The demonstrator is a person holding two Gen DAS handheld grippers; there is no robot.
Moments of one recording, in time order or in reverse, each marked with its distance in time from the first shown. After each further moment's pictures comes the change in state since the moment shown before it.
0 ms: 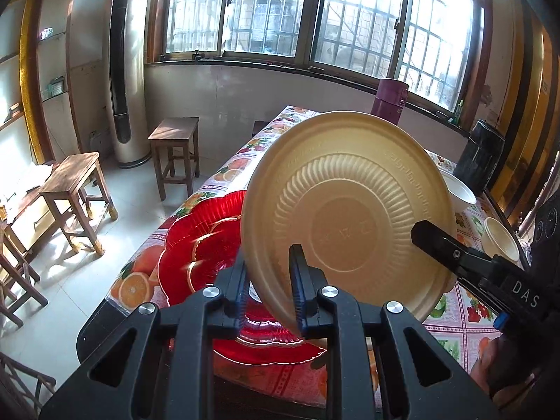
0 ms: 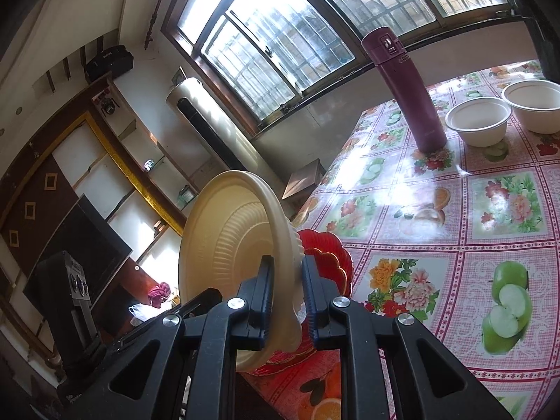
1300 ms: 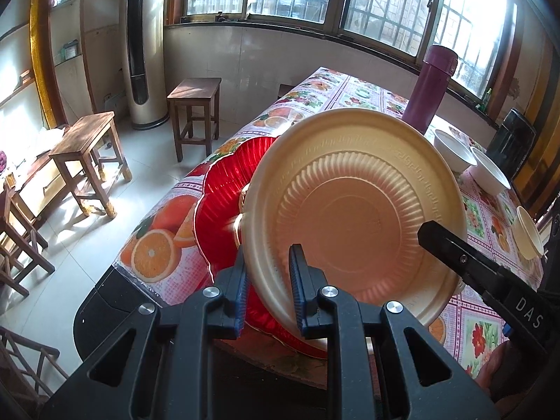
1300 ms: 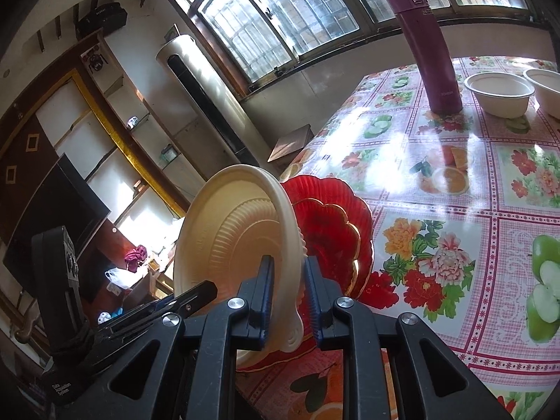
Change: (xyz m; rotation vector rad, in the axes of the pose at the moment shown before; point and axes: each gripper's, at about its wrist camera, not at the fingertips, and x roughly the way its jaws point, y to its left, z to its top) left arm 0.038 0.037 -0.023 -0.056 0.146 0.062; right arm 0.060 0.014 -0.036 -0.086 0.139 -0.097
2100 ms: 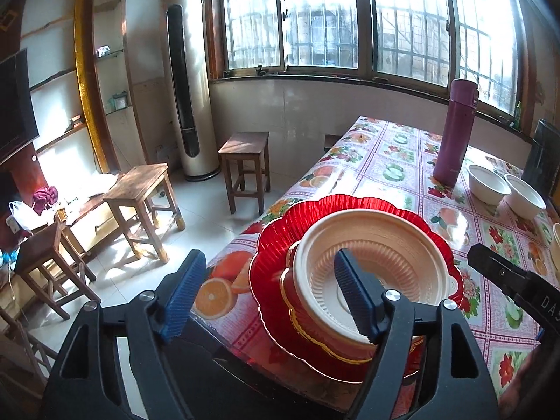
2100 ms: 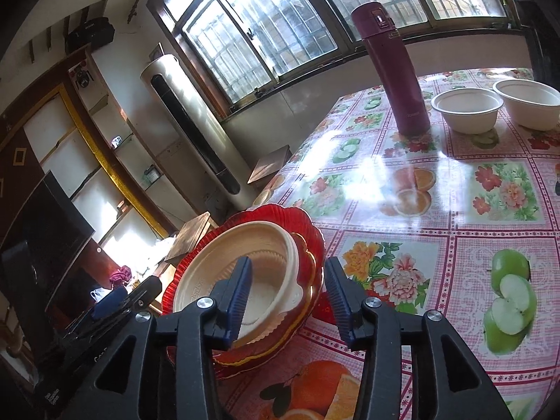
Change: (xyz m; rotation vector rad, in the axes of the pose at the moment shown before) left arm -0.038 -0.006 0.004 0.025 -0.246 0.233; right arm -0.030 -0.019 0.007 0.051 -0.093 -0.068
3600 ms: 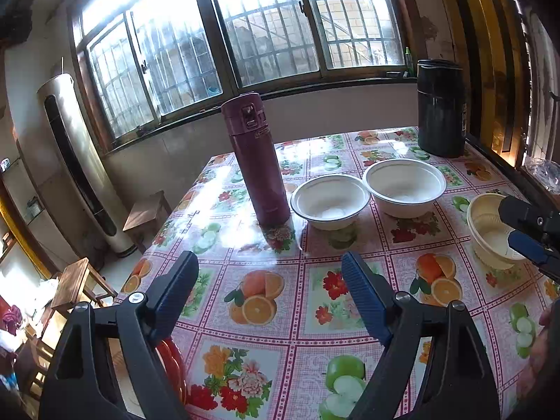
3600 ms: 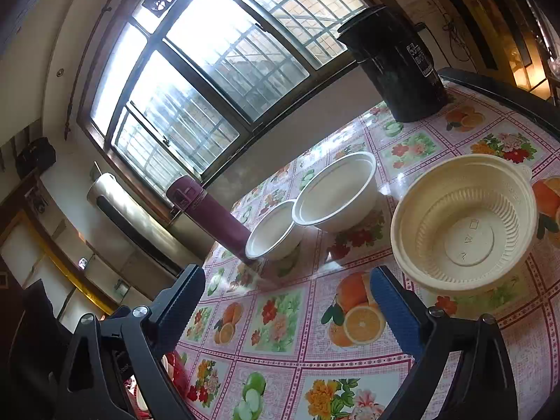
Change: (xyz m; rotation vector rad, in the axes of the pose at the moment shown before) left arm -0.027 -0.273 0.057 0.393 -0.077 -0.245; right arm -0.160 -0.246 0.094 0.305 -0.287 -0.142
